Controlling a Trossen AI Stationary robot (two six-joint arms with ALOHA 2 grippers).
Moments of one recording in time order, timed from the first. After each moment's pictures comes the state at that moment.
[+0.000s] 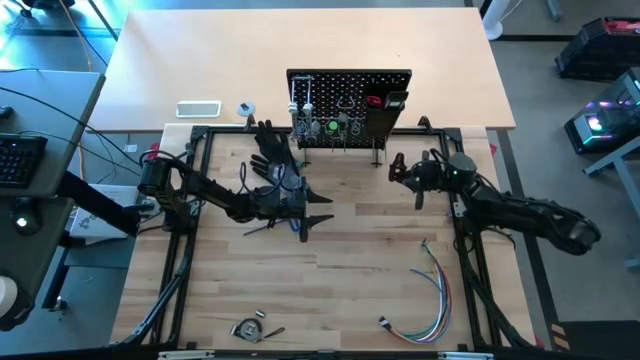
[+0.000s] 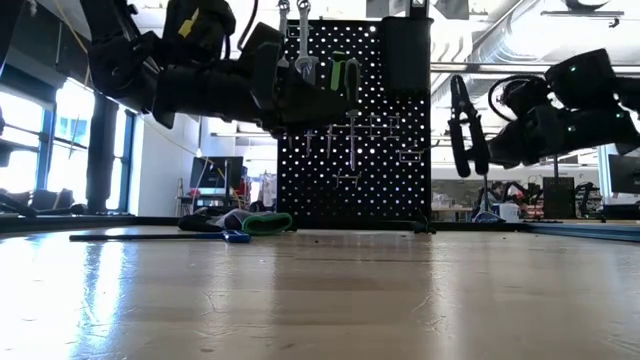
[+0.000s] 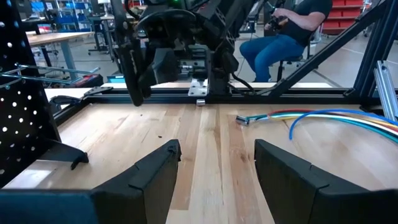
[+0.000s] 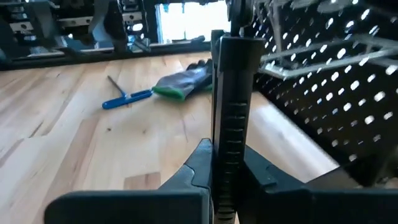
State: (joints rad) left arm 0.01 1.77 0.62 1.08 -0.07 0.03; right arm -0.83 0.84 0.01 0.60 -0.60 -0.13
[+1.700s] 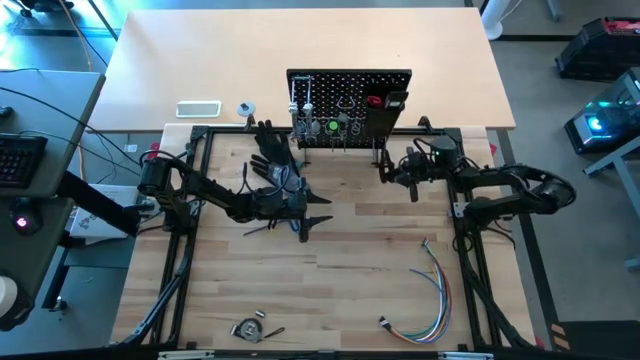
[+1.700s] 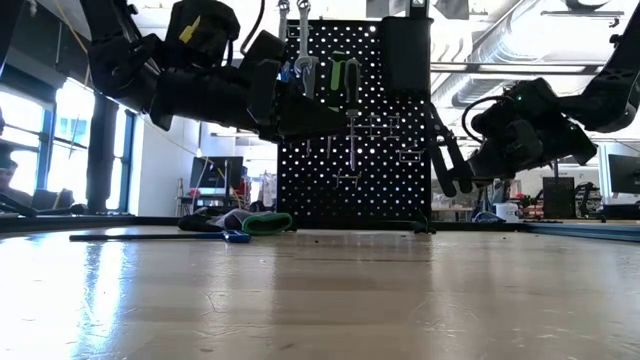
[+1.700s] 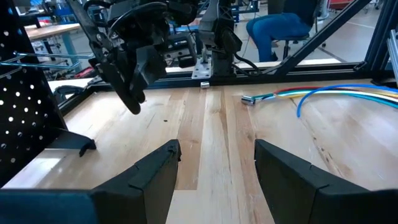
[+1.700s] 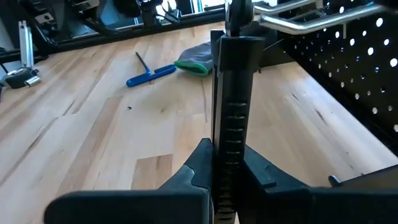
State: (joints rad) left arm 0.01 1.77 0.62 1.01 -0.08 0.08; right arm -0.94 1.30 0.20 0.63 -0.87 -0.24
